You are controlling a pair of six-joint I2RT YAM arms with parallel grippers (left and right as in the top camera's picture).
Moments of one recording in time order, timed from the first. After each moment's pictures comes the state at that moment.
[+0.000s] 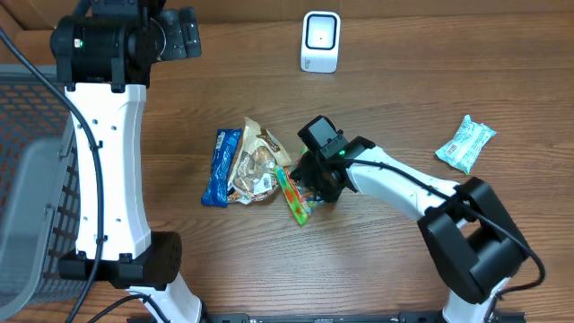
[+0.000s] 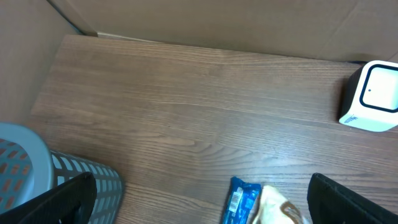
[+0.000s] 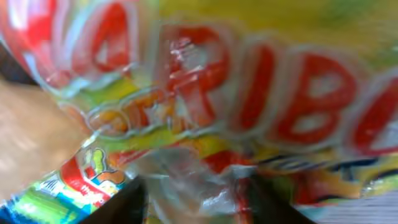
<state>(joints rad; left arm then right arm) -0.08 1.87 2.43 -1.39 -0.27 -0.17 0.66 1.92 1.21 -0.54 -0.20 1.22</state>
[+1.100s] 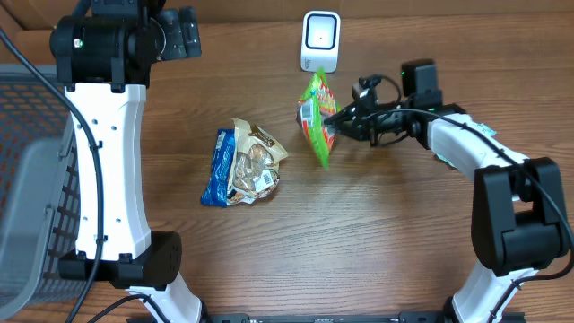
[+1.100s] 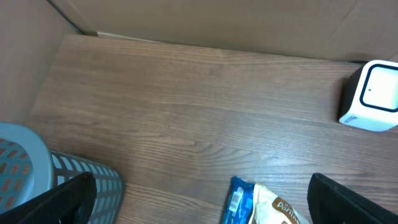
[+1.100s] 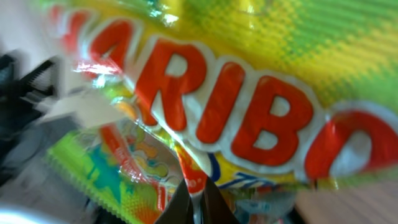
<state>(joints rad) -0.08 1.87 2.43 -1.39 -0.27 -0.17 0.17 1.94 1.22 -0.05 -1.40 0.97</state>
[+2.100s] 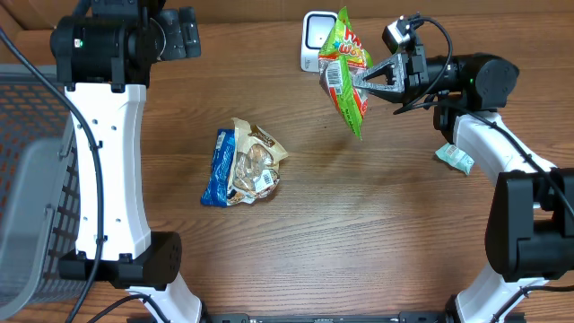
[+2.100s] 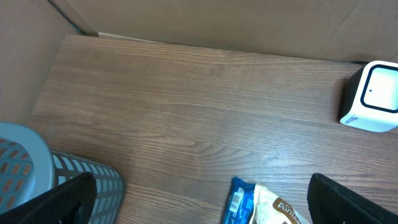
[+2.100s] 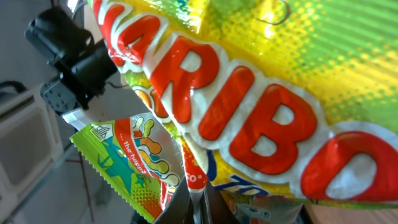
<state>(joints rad) -0.08 1.87 2.43 -1.39 -0.27 -0.17 0.06 1.89 1.24 1.34 -1.55 2.08</state>
